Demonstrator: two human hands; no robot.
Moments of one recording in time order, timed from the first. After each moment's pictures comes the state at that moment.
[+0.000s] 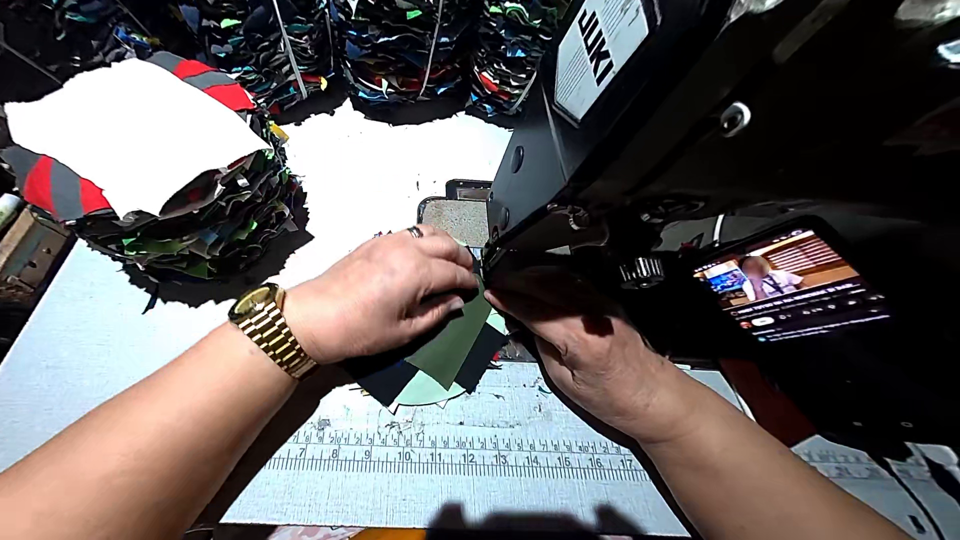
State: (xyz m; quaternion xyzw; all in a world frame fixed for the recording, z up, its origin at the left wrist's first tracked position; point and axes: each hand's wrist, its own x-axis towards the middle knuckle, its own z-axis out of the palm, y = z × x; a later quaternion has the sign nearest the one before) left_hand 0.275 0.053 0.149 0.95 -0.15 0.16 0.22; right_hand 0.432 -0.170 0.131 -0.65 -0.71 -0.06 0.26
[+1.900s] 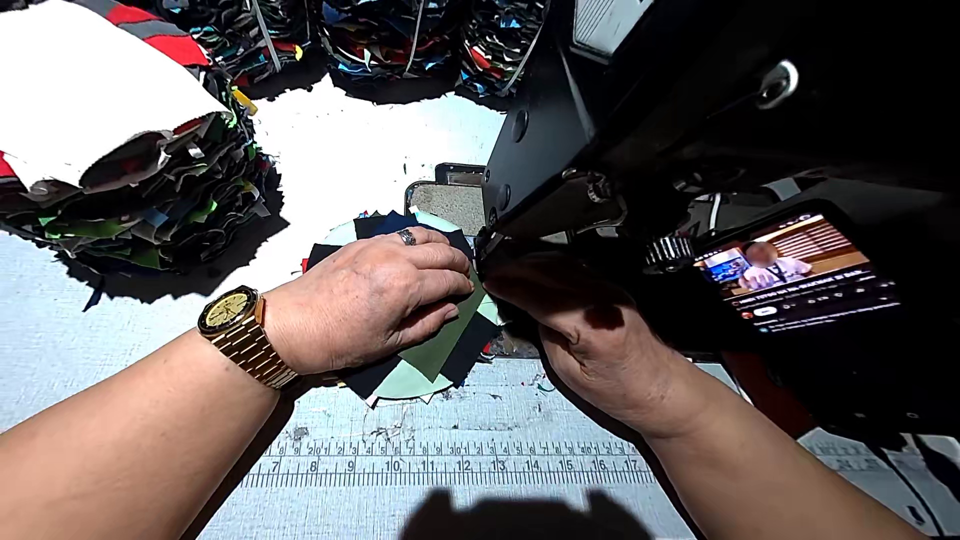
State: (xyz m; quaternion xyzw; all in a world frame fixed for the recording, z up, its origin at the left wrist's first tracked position) left_hand 0.272 0.050 0.134 0.95 -0.17 0.17 0.17; right_hand 0.435 -0.169 0.130 -0.66 -0.70 -0.05 0.27
